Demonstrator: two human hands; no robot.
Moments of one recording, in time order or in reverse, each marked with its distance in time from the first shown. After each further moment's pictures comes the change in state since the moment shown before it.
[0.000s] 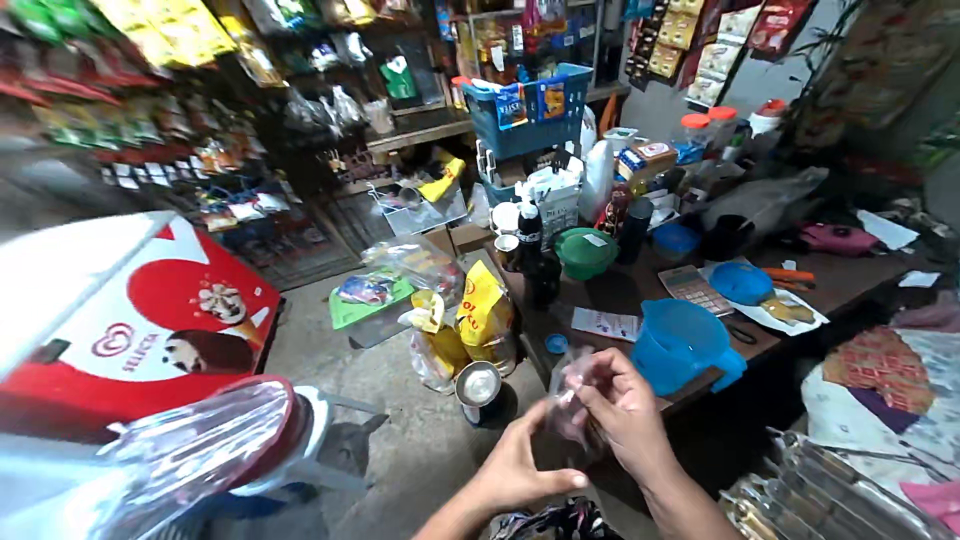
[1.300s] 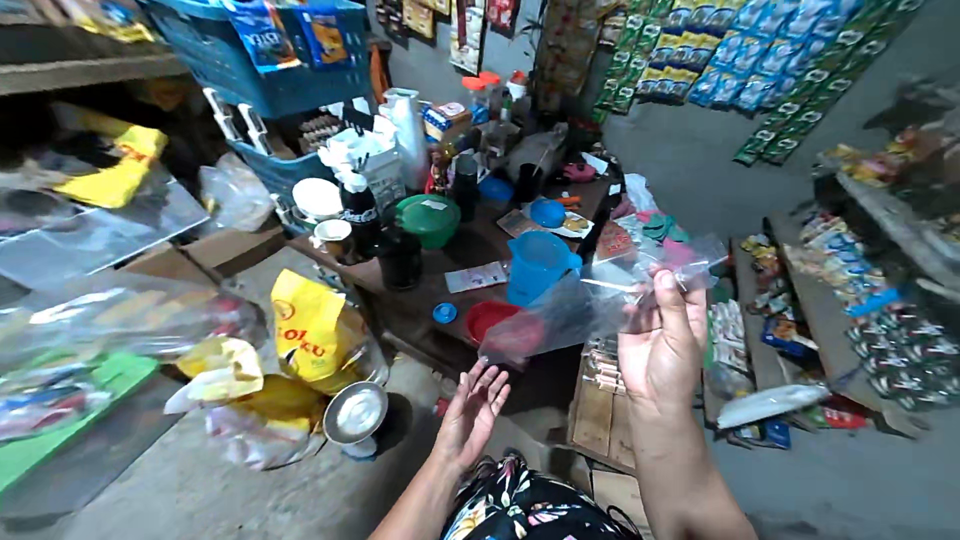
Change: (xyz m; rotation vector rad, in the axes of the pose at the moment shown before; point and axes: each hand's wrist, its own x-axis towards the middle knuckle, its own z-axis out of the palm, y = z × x) left_hand -0.010 -0.084 -0.032 -1.191 -0.010 -0.642; right_hand -0.050 -0.074 0.062 0.042 0.952 -0.508
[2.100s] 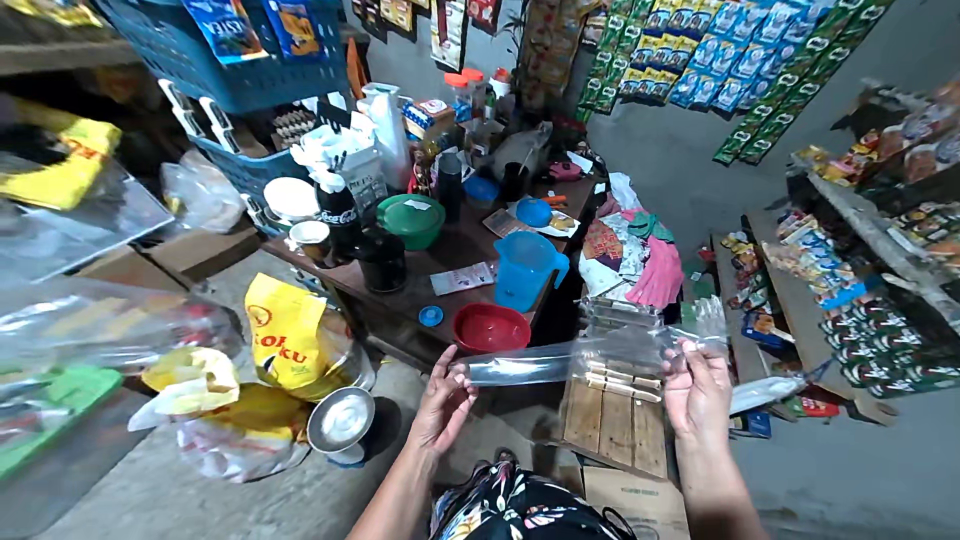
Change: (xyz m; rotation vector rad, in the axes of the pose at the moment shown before) left_hand 0.022 0.025 -0.003 0.169 -0.057 0.077; right_hand 0.003 -0.004 -0.151 -0.266 0.325 0.095
